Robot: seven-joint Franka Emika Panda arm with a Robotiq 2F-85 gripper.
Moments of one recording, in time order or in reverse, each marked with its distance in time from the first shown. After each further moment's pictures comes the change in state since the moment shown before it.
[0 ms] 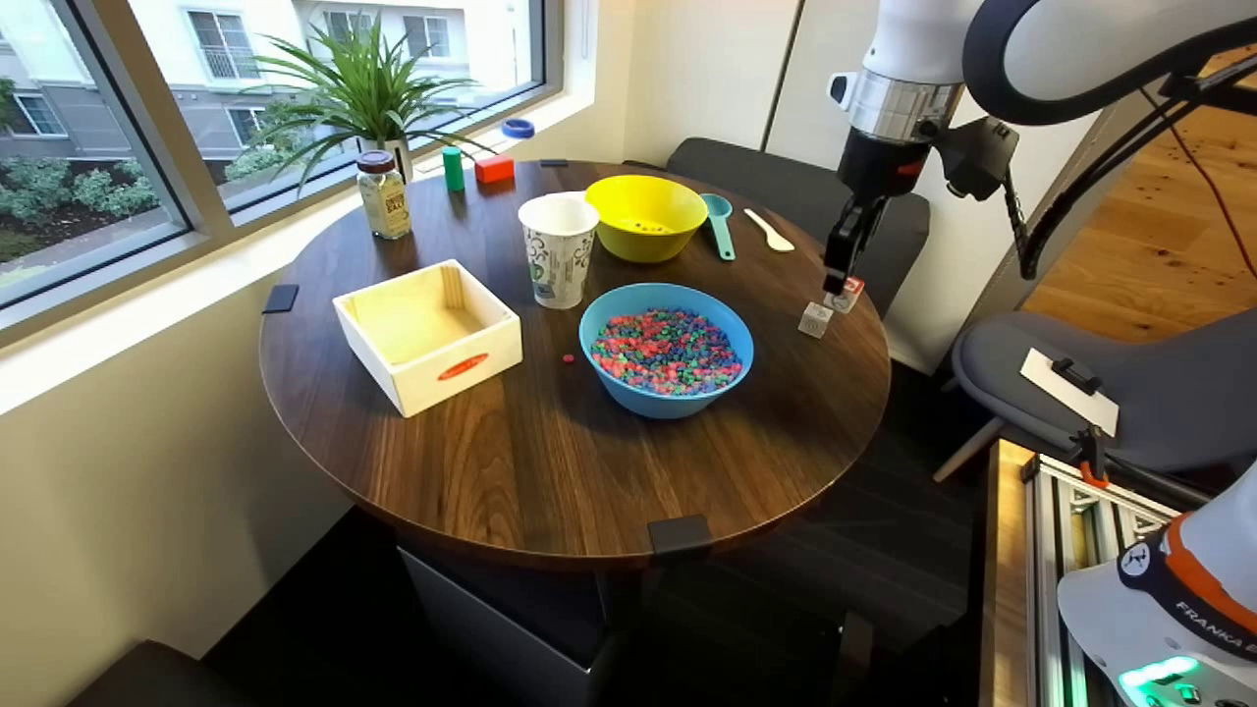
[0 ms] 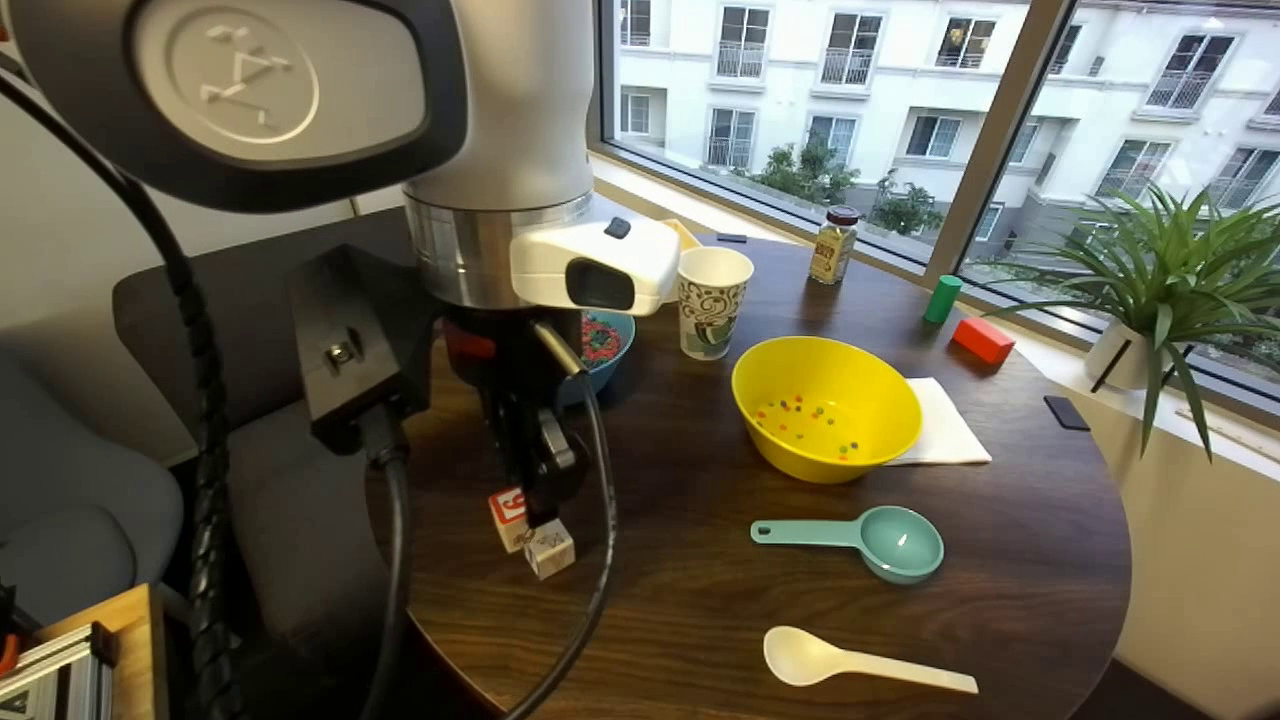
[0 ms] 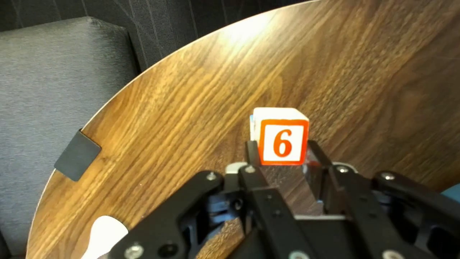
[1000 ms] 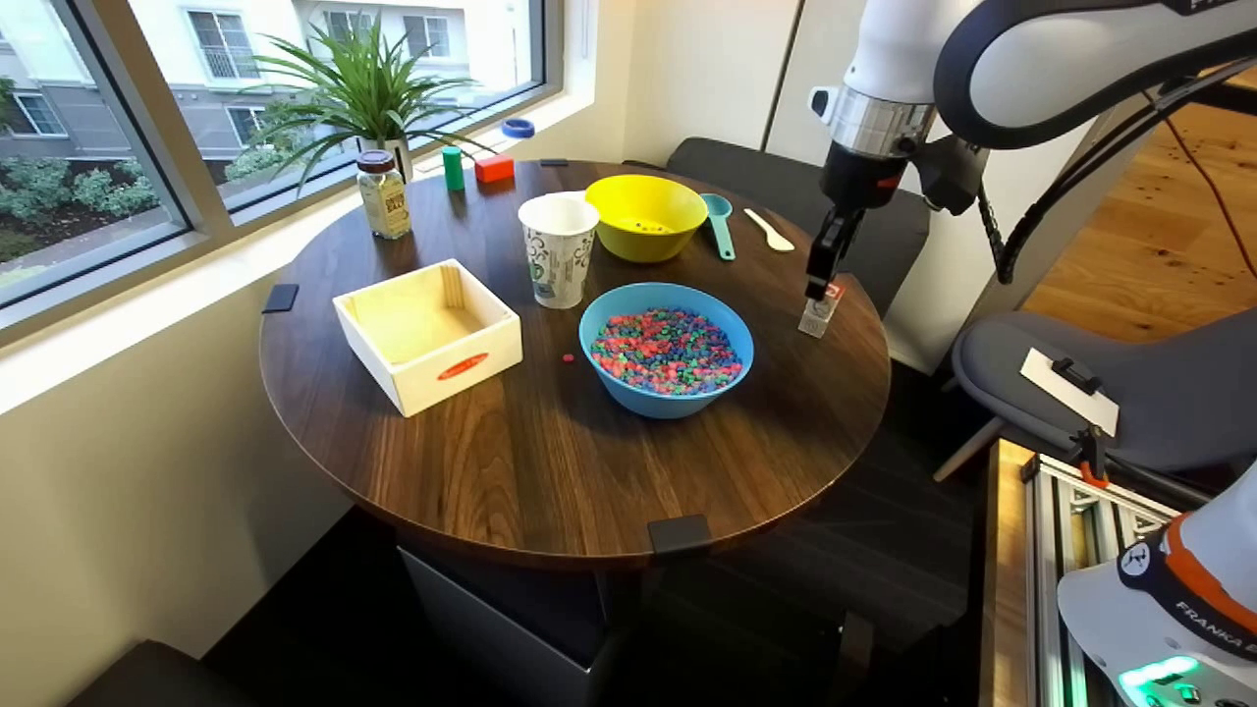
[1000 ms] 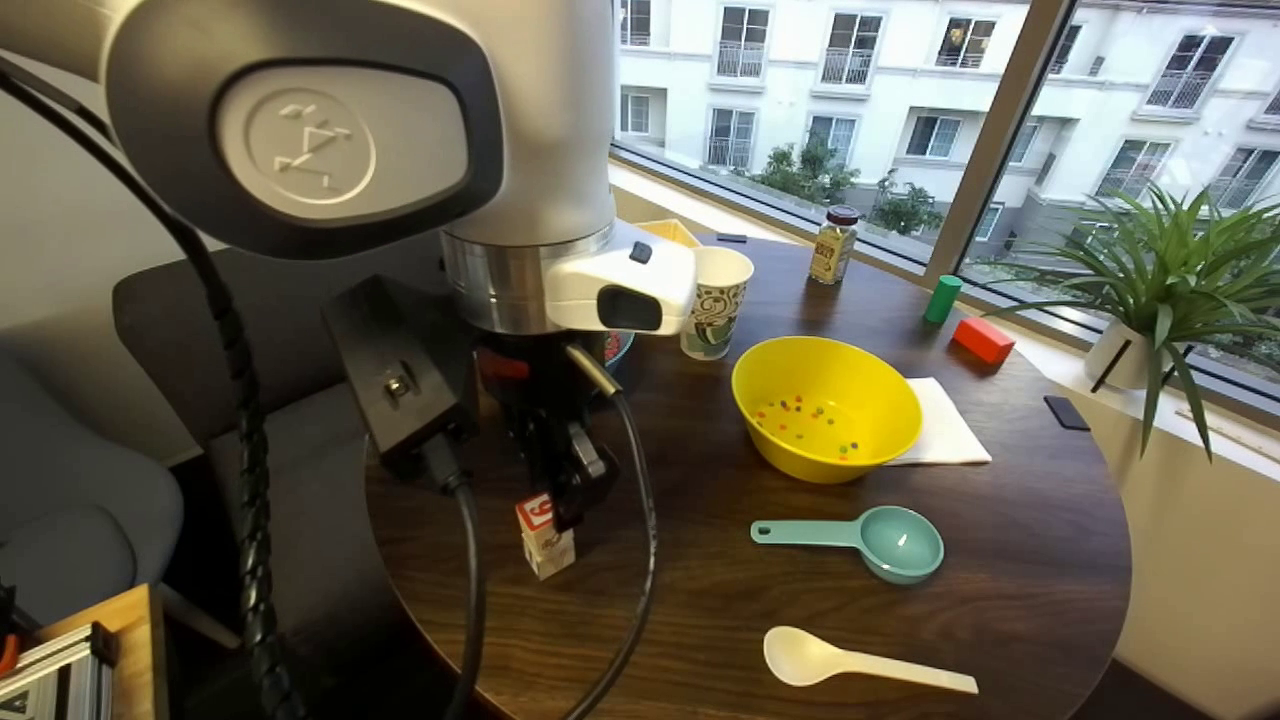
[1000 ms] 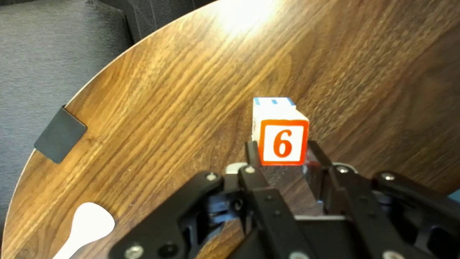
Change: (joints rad) arm 0.002 0.052 -0.006 0.000 -0.001 0.078 -0.046
